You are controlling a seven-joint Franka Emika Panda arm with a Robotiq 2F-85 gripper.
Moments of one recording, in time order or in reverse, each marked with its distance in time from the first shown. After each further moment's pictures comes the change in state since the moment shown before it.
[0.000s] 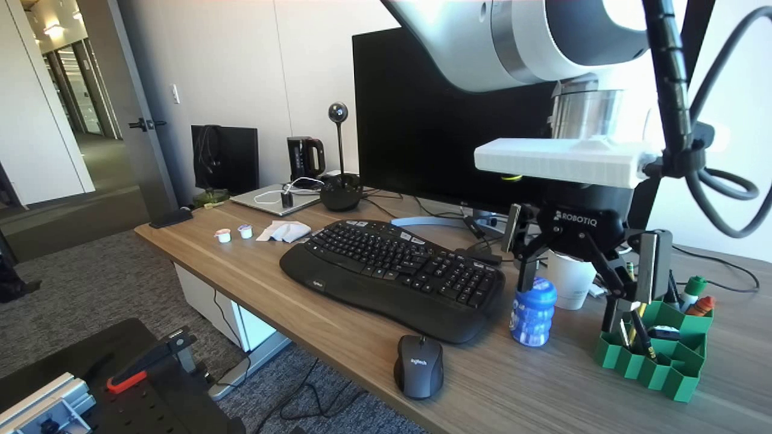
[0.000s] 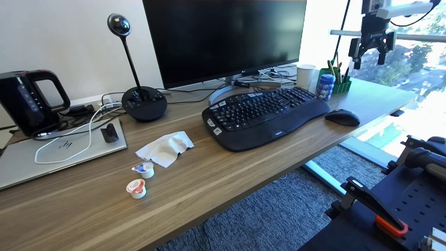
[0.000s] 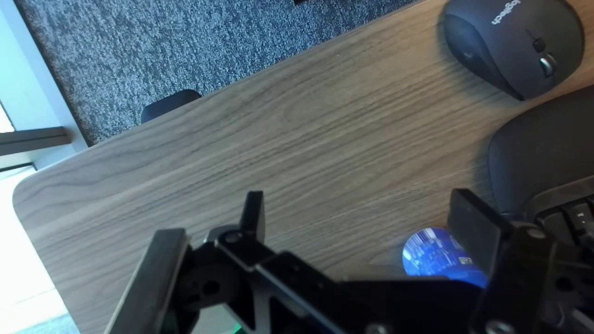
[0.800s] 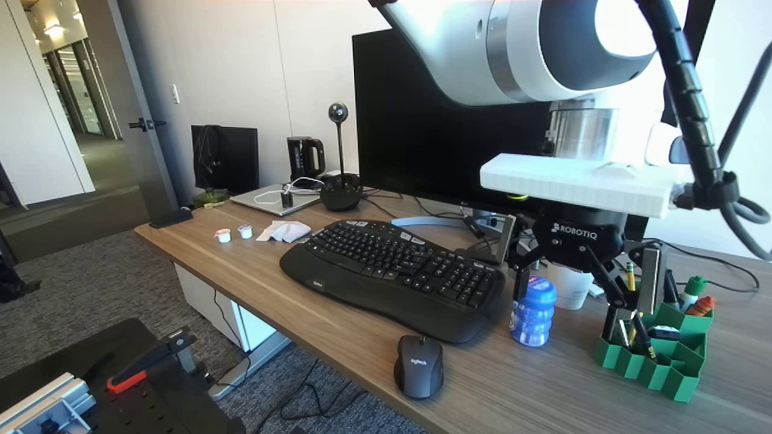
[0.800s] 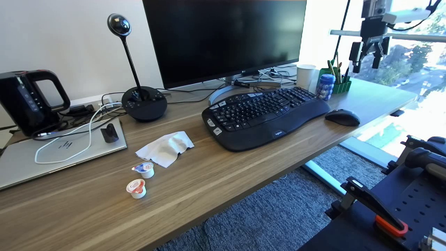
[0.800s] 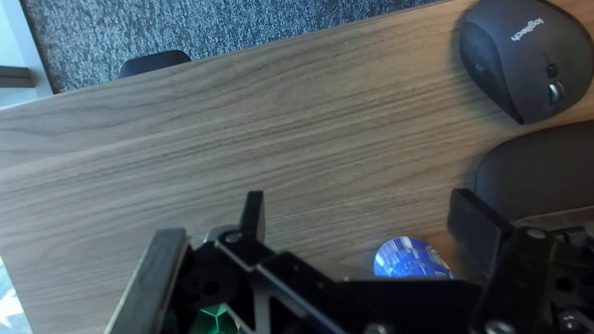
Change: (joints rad) arm -0.033 0.000 0.036 -0.038 0.010 0.078 -0.188
